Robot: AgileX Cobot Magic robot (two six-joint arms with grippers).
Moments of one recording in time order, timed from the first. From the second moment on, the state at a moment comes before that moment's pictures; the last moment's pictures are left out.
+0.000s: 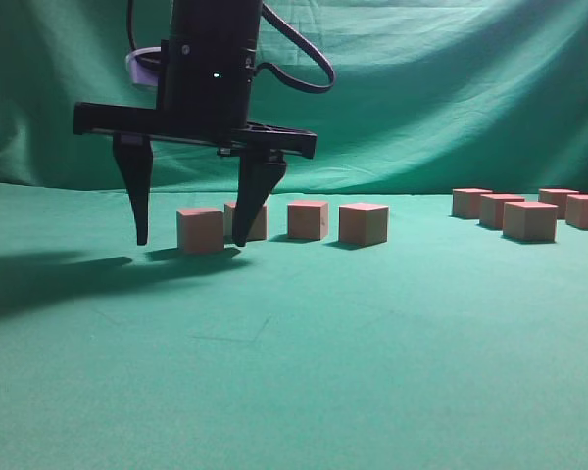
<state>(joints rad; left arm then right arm) -0.02 -0.01 0.02 0.02 0.35 0.01 0.78 2.32 -1.98 0.02 1.08 0.38</state>
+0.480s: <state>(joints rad) -0.02 -0.01 0.02 0.02 0.35 0.01 0.78 2.32 -2.01 0.00 1.20 0.38</state>
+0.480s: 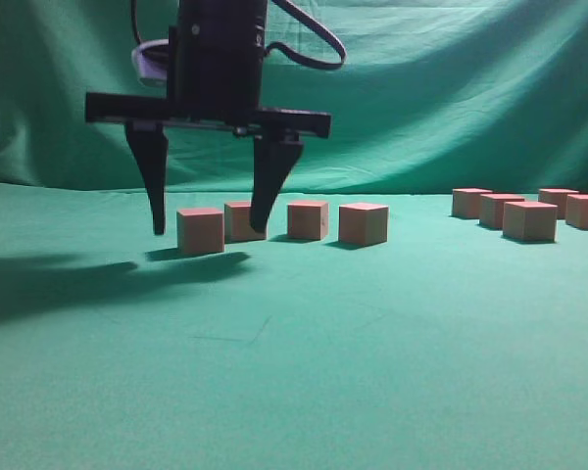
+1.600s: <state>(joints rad) -0.02 -0.01 0.02 0.02 0.35 0.01 0.49 1.70 -1.84 -0.25 1.26 0.21</state>
